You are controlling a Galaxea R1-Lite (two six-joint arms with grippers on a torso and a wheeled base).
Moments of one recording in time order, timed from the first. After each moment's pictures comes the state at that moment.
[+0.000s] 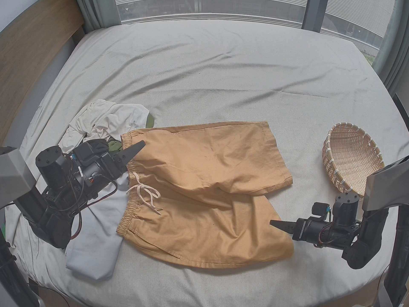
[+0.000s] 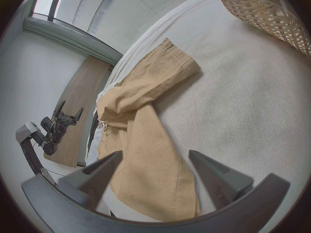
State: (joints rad) left arm -0.17 1.99 -0.51 -1.54 -0.45 -0.63; right arm 0.30 2.23 -0.24 -1.54 0.40 0.53
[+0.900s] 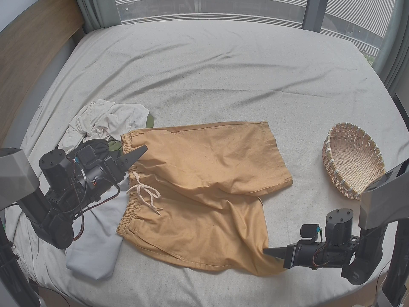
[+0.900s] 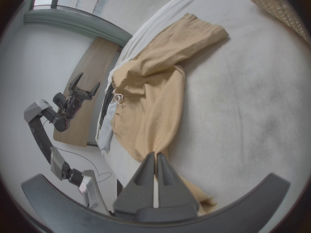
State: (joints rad) left arm -0.17 2.01 -0.51 -1.54 -0.45 -0.63; right arm 0.48 2.20 -0.12 -1.54 0.41 0.53
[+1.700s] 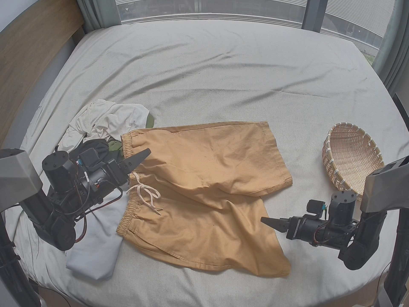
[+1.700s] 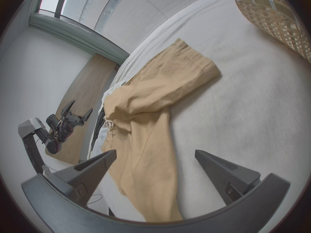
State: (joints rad) left arm -0.19 2.03 -0.51 -1.54 -0.44 -0.63; right arm 0.36 2.21 -0.29 -1.54 0.36 0.53
